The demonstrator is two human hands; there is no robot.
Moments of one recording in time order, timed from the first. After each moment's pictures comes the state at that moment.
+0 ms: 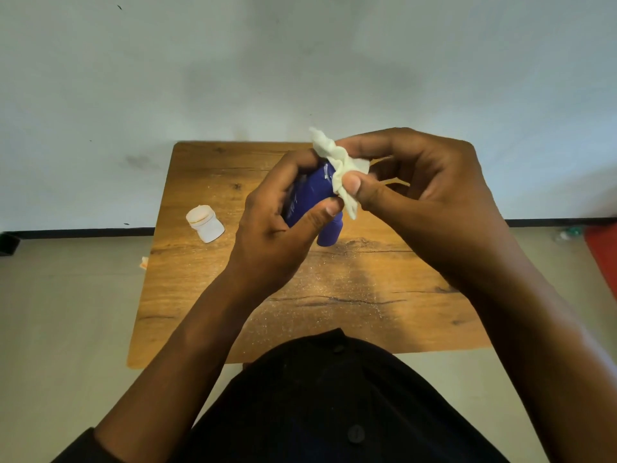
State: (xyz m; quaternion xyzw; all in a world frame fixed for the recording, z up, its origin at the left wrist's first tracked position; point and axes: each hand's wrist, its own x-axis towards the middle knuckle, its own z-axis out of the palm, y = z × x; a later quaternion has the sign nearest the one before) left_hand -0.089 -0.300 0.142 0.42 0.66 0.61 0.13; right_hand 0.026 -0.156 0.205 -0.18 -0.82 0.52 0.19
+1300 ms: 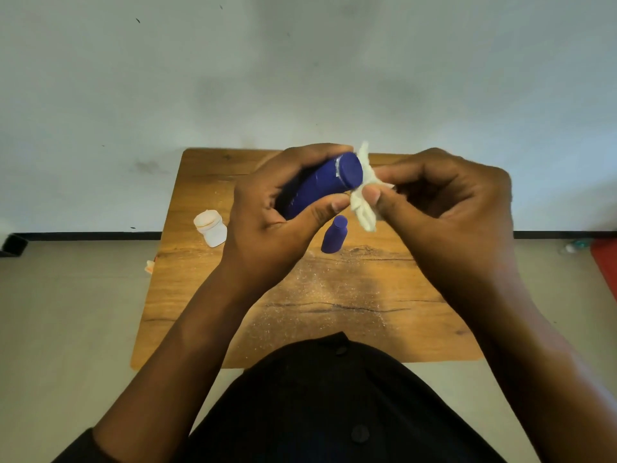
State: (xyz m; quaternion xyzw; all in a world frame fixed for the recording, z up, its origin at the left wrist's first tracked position) left_hand -0.096 -0.306 0.160 0.44 0.66 0.60 0.04; right_hand 0.040 -0.166 0.194 -0.19 -0.80 0.48 0.31
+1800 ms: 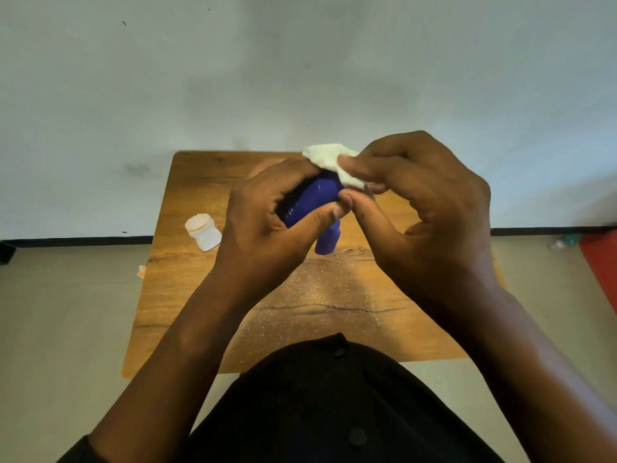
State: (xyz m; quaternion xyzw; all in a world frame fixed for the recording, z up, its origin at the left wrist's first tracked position) left_hand -0.095 -0.302 0.152 0.44 0.73 0.52 0.01; right_hand 0.033 -0.165 0.192 -0.08 -0.90 0.21 0.37
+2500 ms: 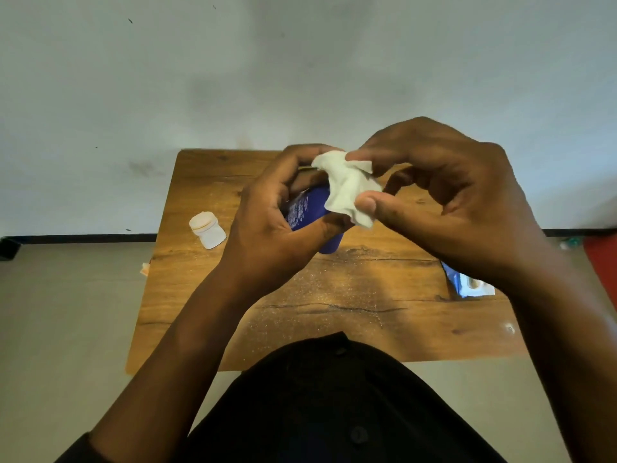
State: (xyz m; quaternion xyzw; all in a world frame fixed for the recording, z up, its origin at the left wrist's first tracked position) left_hand -0.090 -0.307 0.163 0.39 0.68 0.60 0.15; right_hand 0.035 -0.135 0.215 -0.05 -0.90 0.38 0.21
